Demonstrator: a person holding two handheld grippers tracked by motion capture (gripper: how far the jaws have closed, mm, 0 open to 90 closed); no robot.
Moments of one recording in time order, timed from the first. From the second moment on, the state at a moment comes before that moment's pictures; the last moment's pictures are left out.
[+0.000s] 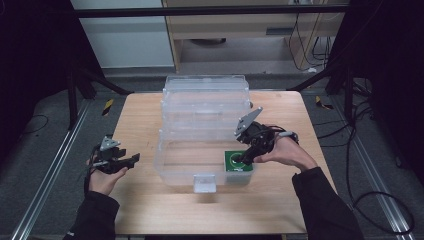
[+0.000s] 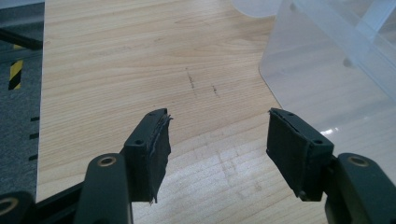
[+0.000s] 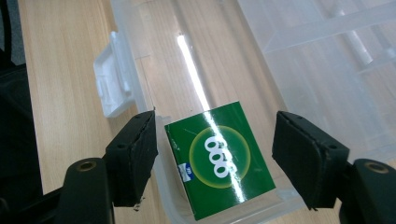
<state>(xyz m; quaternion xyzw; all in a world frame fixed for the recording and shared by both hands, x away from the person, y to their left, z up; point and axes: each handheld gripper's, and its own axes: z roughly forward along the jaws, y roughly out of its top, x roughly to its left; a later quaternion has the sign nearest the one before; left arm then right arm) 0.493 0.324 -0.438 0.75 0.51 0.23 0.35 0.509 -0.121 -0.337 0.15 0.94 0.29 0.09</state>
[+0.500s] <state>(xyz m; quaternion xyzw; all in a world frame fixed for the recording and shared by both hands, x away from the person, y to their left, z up) 0.493 0.322 -0.435 0.75 0.51 0.23 0.35 0.496 -0.099 -0.344 0.13 0.94 0.29 0.08</state>
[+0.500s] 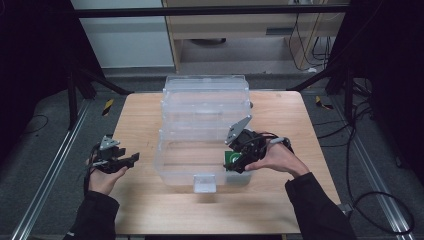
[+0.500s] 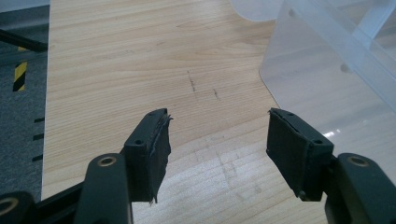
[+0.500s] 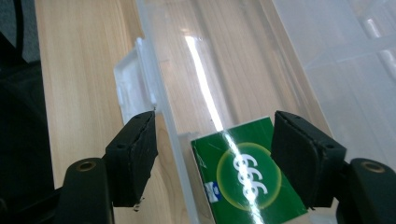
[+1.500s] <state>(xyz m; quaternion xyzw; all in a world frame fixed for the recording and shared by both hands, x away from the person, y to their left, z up) 0.490 0.323 -0.434 0.75 0.51 0.23 0.35 0.492 -0.060 -0.395 0.10 0.96 0.25 0.00</state>
